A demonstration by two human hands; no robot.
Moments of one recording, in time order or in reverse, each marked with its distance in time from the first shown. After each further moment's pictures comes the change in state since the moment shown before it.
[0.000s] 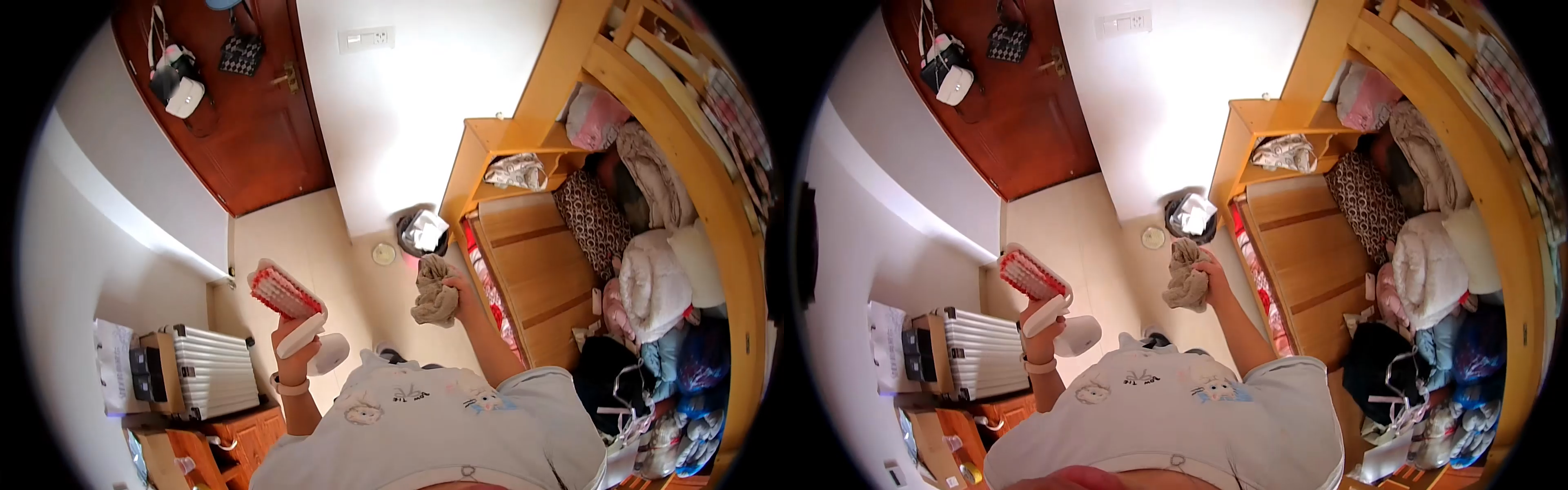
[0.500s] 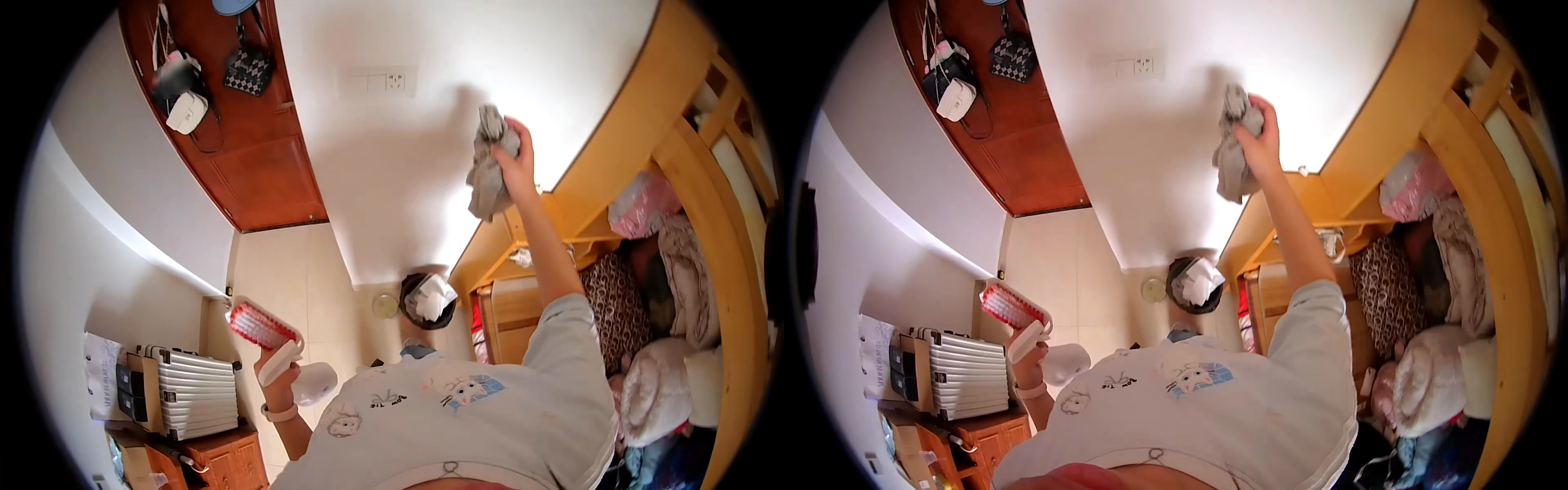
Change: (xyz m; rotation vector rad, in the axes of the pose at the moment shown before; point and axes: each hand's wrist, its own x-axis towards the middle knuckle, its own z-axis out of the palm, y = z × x) left_hand 0.189 -0.048 0.105 -0.158 0.431 -0.115; right_hand 0.362 -0.359 0.110 -0.882 -0.196 -0.962
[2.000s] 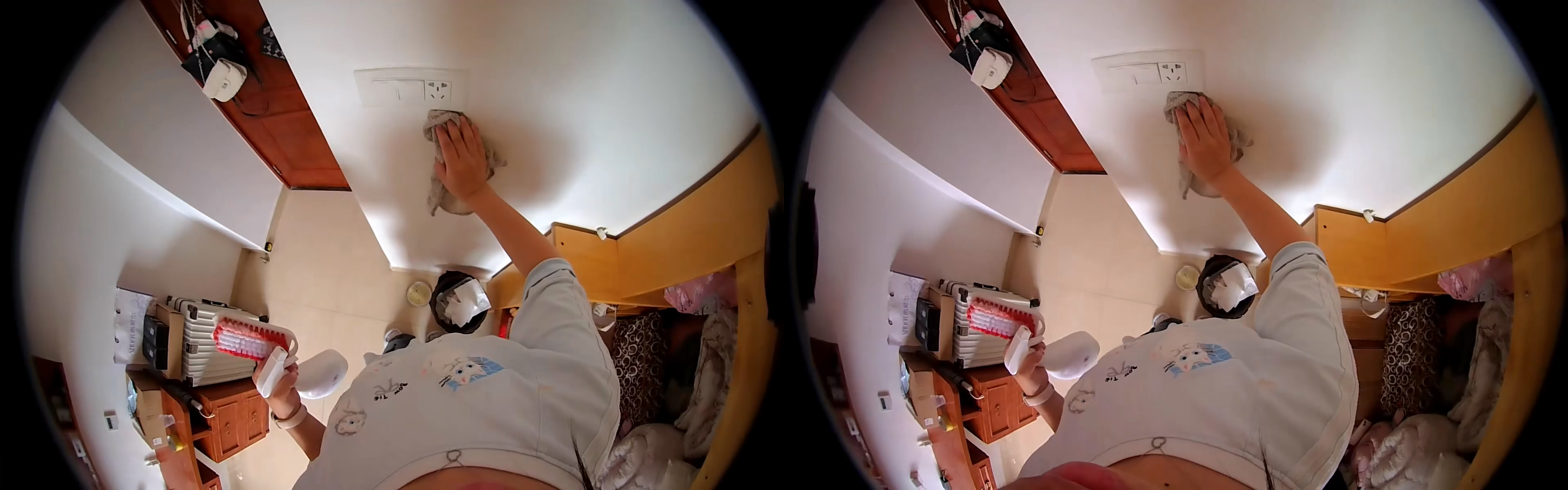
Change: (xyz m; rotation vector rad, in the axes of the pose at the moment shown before) left_hand 0.024 0.035 0.102 0.085 0.481 0.049; right_hand 0.061 0.174 0.109 -0.821 -0.097 -0.768
